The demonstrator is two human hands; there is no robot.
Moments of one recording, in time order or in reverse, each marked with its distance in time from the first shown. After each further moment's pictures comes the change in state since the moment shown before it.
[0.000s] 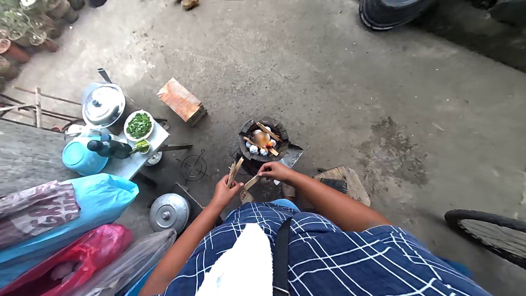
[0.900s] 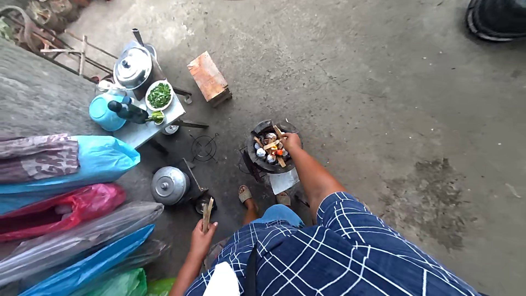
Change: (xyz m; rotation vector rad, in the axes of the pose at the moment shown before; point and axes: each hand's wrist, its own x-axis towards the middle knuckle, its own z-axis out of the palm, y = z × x) left_hand -0.116 -0.046 0.085 -0.205 0.497 -0.483; right_hand 0.187 0.071 -0.131 -0.267 0.391 0.124
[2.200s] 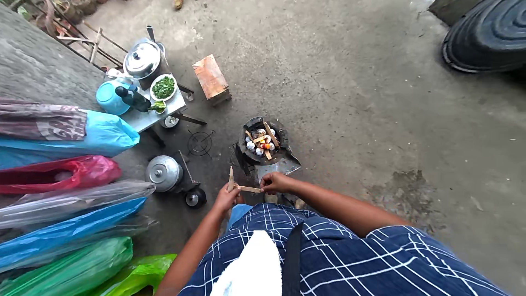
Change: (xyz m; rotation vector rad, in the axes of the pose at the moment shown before) left_hand -0.017 0.086 0.099 -0.372 -0.321 -0.006; right_hand -0.214 0.023 -0.030 -0.054 -0.852 -0.379
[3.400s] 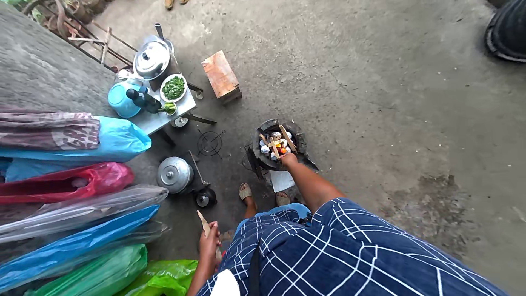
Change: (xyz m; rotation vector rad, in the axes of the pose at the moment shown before) left_hand -0.060 -0.087 -0.077 -0.324 0.534 -0.123; right_hand 0.175 0.090 -0.062 0.140 0.666 0.499
